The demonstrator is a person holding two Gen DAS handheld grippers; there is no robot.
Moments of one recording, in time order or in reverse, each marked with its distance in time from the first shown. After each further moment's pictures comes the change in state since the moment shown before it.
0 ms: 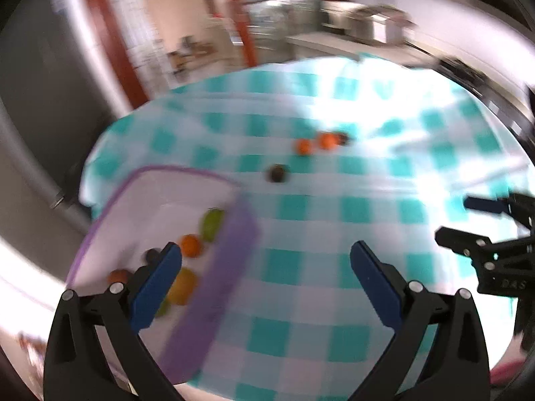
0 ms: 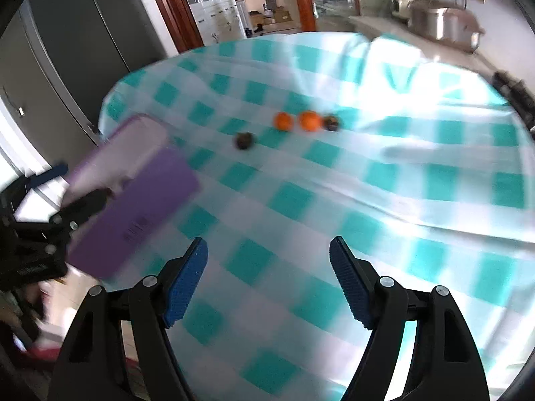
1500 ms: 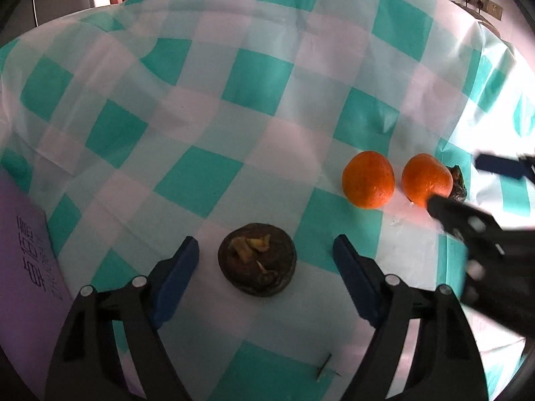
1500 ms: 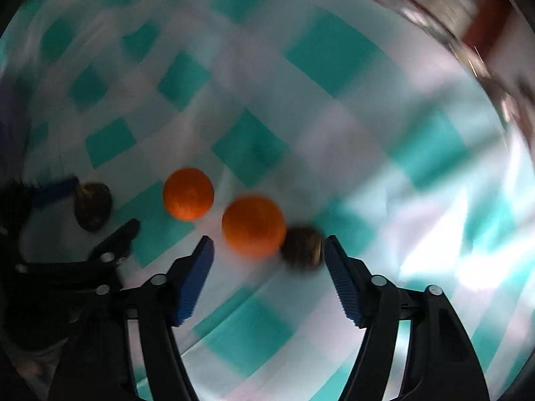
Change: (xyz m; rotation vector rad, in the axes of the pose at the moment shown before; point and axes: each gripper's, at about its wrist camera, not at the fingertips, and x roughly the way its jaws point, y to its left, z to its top) left arm 0.326 0.028 0.074 -0.337 0.091 0.041; right arm 0.273 -0.028 0.182 -0.432 0.075 -0.236
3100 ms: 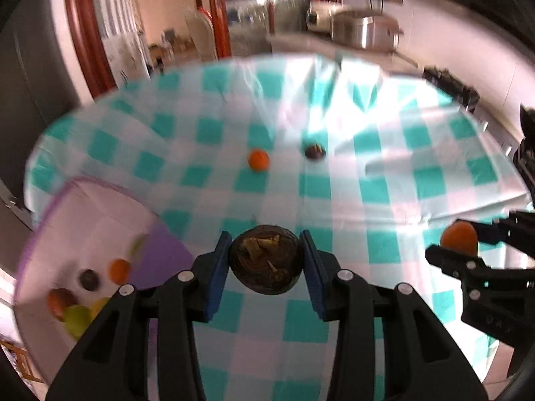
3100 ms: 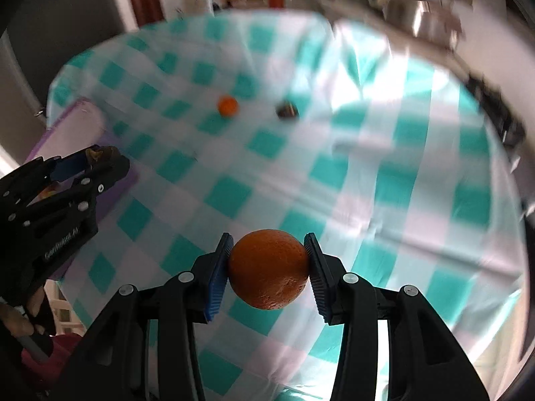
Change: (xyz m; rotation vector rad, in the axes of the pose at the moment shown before) left arm -0.257 -0.022 -0.065 0.237 -0.106 -0.139; right arm -0.255 0.026 -0.160 0.409 0.045 0.084
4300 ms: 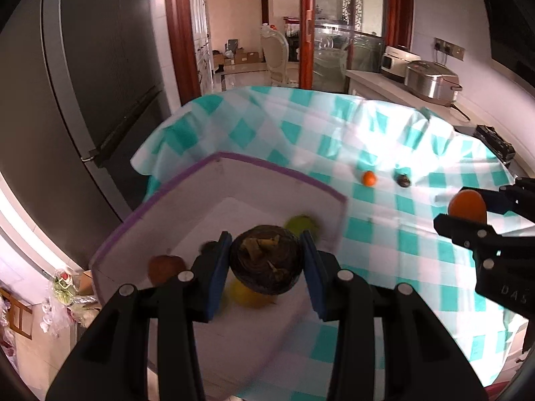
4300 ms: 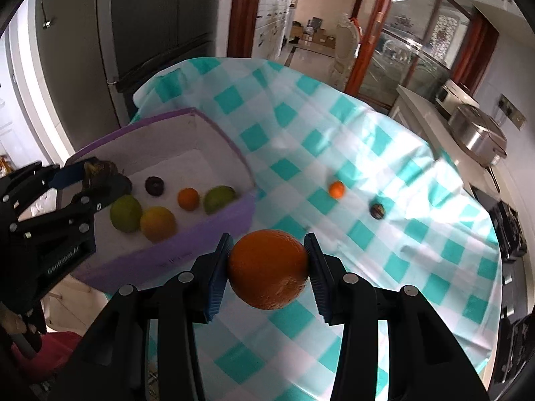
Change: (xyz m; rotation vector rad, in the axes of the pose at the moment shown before) left arm -0.099 0.193 -0.062 -0.201 -0.072 0.146; right arm -0.042 0.204 0.049 -0.311 -0.146 0.029
